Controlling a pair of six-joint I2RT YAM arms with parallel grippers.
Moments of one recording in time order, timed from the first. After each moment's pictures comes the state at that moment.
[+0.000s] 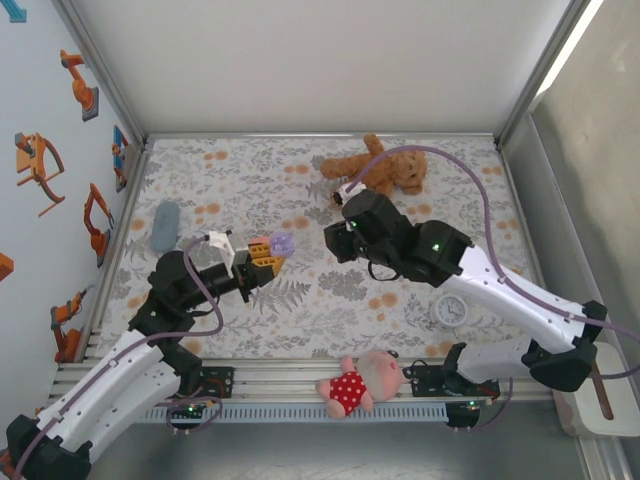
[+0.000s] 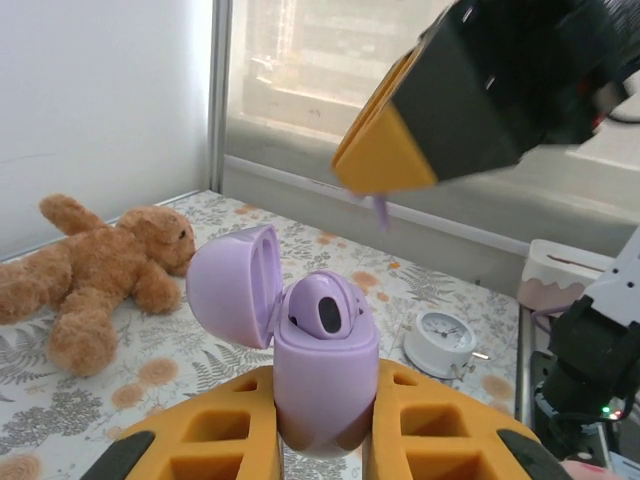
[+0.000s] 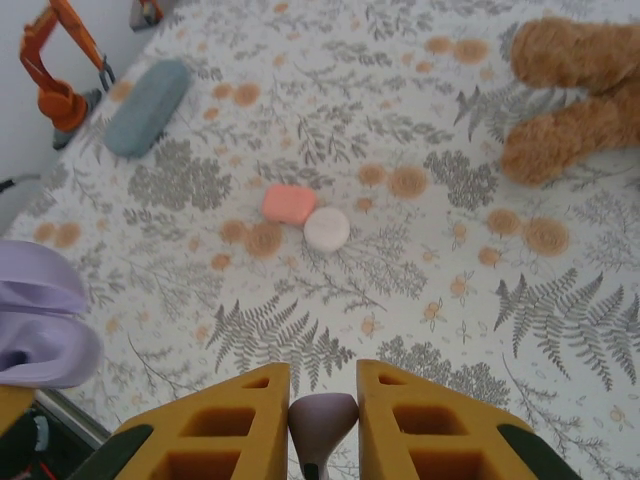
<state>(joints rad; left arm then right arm) -0.63 0.62 0.46 0.17 0.56 -0.11 1.04 1.27 1.45 -0.87 0.24 0.51</state>
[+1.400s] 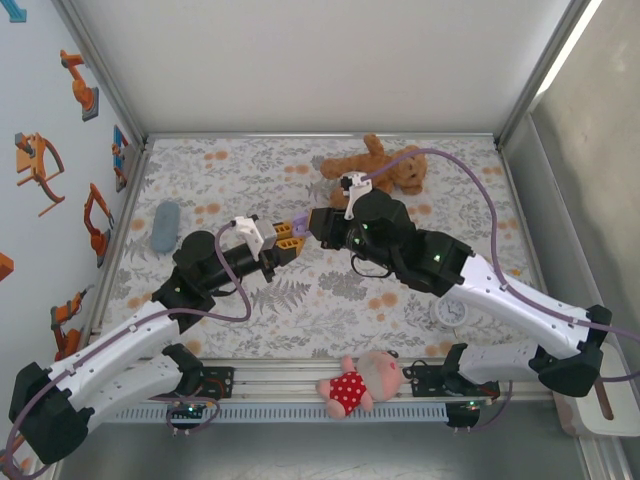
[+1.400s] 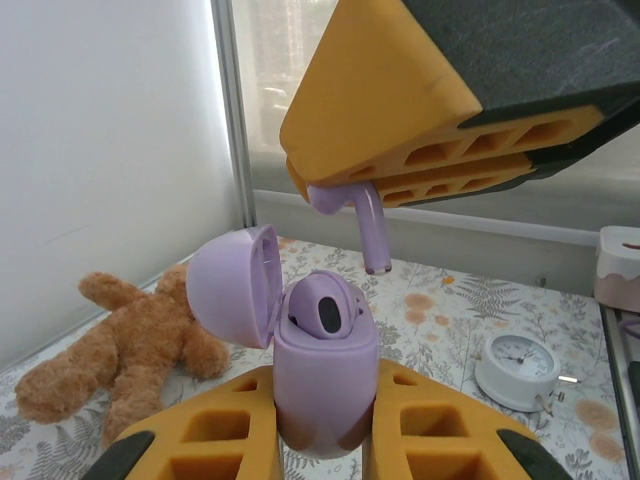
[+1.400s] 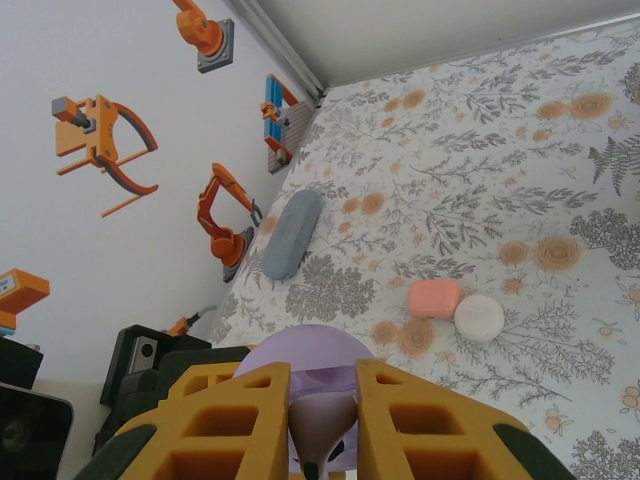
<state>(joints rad) -0.75 0.87 0.58 0.33 0.42 0.06 1.06 1.22 1.32 -0.49 0.20 0.77</state>
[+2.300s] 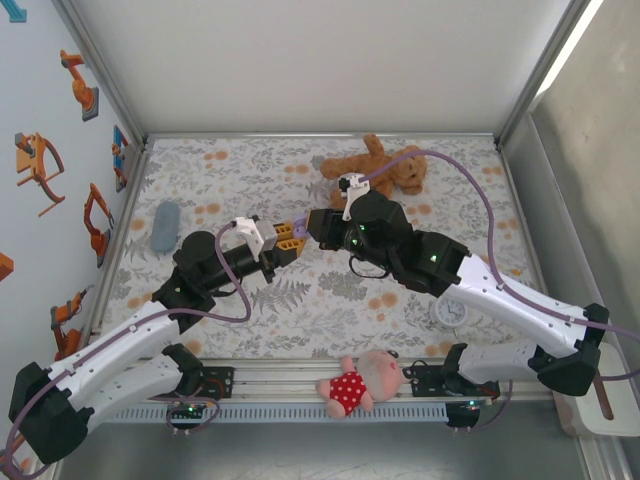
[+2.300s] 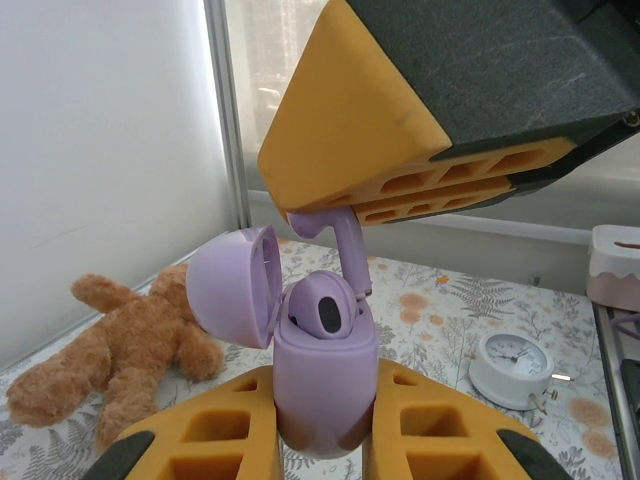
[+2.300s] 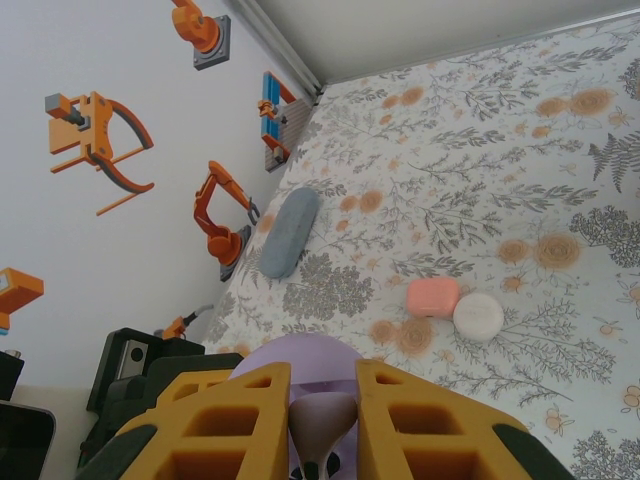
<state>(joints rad) -0.75 0.87 0.58 0.33 0.43 0.07 1.06 1.23 1.31 -0.48 0.20 0.77</state>
